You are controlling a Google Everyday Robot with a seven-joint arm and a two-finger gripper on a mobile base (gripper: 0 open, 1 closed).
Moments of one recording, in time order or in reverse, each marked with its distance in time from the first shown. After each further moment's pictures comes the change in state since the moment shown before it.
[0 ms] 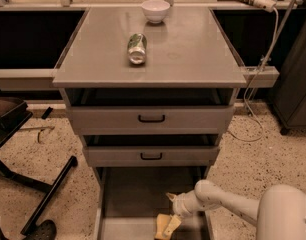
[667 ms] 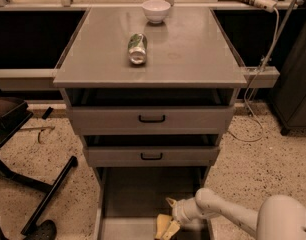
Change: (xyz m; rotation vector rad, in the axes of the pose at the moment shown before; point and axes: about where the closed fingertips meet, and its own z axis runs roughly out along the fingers) arm 0.020 0.002 0.026 0.025 -0.058 0.017
